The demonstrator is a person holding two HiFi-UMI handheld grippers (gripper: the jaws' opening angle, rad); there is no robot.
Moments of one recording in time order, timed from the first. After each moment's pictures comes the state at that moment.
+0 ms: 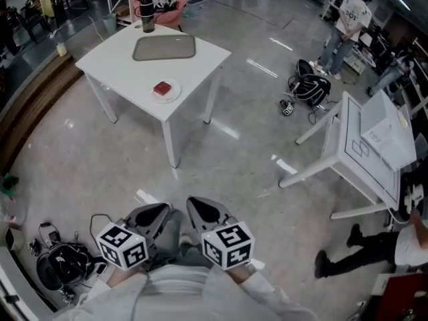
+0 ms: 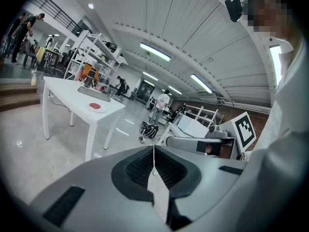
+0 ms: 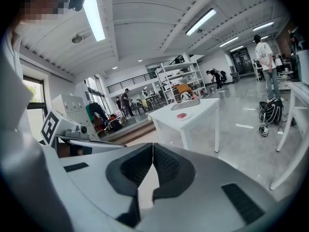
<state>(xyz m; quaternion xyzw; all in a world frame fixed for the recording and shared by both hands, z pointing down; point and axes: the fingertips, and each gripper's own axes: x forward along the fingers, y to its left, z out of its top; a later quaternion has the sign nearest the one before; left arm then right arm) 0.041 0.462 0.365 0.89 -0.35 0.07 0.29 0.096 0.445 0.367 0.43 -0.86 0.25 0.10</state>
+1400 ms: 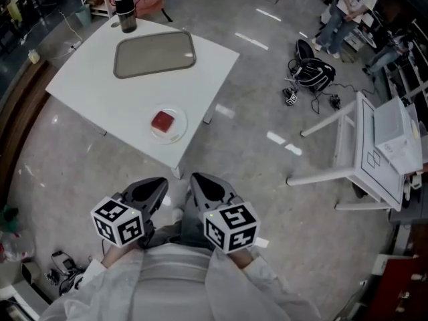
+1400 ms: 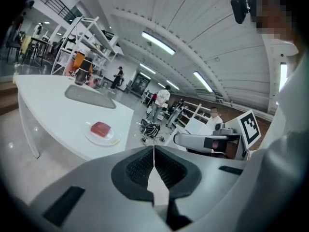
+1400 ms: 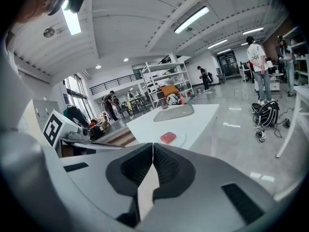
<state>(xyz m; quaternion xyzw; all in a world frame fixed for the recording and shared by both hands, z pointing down) -0.018 0.148 0.380 0.90 -0.29 0.10 0.31 0.049 0.144 0.369 0.50 -0.82 0.26 0.10</state>
